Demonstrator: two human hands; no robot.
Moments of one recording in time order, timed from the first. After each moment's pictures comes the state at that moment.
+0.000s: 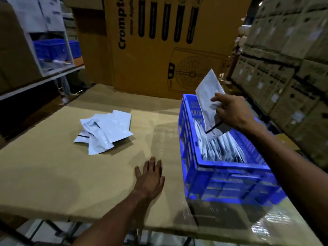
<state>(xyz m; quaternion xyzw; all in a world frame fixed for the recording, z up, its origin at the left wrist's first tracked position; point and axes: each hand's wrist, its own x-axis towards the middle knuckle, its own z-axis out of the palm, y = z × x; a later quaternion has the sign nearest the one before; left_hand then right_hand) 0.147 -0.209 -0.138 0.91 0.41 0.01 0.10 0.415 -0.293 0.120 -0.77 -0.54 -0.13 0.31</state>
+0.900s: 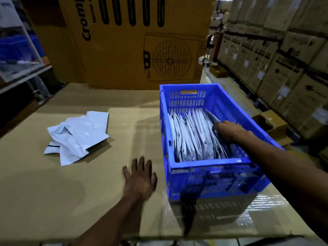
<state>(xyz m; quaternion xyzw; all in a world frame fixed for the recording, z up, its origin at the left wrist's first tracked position) 0.188 -0.213 -0.151 0.91 0.42 0.03 0.04 0.522 -0.335 0.023 -0.85 -0.50 0.03 -0.13</state>
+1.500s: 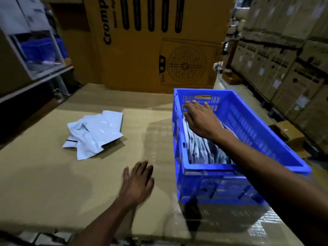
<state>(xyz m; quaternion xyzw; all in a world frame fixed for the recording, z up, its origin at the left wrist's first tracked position) 0.133 -0.196 -0.155 0.91 0.39 0.07 0.08 0.412 -0.252 0.055 -0.73 -0.64 -0.15 0.17</state>
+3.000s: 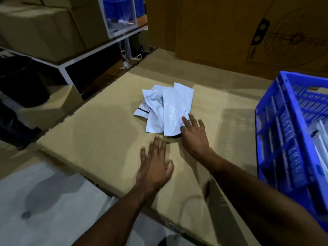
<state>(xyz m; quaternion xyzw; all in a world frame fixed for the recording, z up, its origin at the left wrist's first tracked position) 0.001 -0.133 -0.148 0.82 0.56 0.08 0.08 0.193 -0.069 -0.133 -0.67 -0.73 -0.11 0.07</state>
